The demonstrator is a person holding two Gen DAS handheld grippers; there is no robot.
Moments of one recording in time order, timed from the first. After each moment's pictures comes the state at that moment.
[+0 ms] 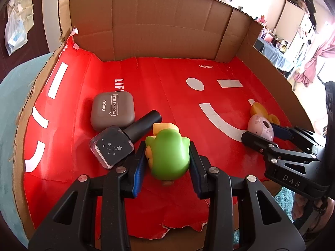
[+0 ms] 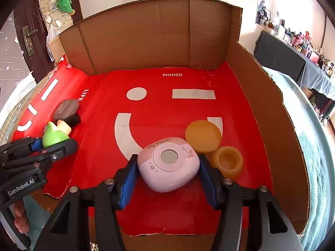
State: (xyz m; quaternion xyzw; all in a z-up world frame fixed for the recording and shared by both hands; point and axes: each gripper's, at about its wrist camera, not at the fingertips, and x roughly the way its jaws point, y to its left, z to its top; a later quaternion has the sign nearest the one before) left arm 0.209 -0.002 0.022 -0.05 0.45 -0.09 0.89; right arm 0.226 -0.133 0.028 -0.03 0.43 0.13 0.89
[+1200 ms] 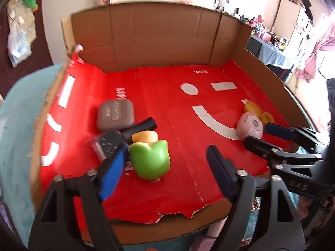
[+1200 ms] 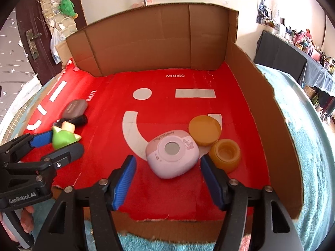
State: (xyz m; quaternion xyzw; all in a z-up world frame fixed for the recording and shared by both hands) left arm 0.188 -0.008 0.042 -0.02 0.42 -0.08 0.91; right arm 0.211 -0.137 0.038 -0.01 0.43 0.15 0.89
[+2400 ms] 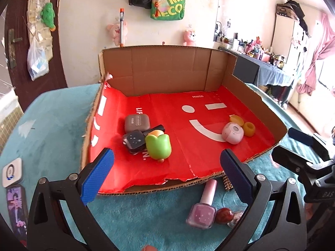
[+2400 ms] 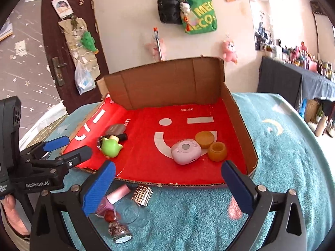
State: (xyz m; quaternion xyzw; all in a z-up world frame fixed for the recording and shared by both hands) left arm 0.106 0.002 0.083 -0.01 0.32 -0.05 0.95; right arm 0.116 -0.164 0.083 0.03 0.29 0.19 0.94
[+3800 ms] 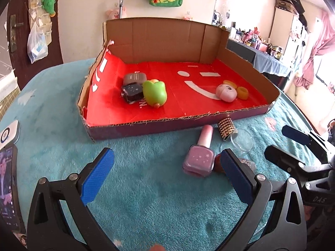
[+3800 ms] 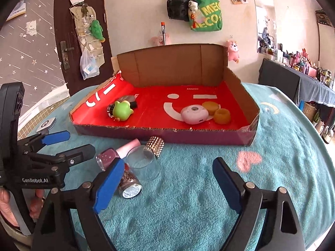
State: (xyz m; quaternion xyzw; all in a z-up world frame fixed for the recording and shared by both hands) left arm 0.054 0.005 0.037 -0.03 0.37 -0.06 0.93; right arm 0.055 -0.153 0.043 0.00 0.30 0.19 0.93
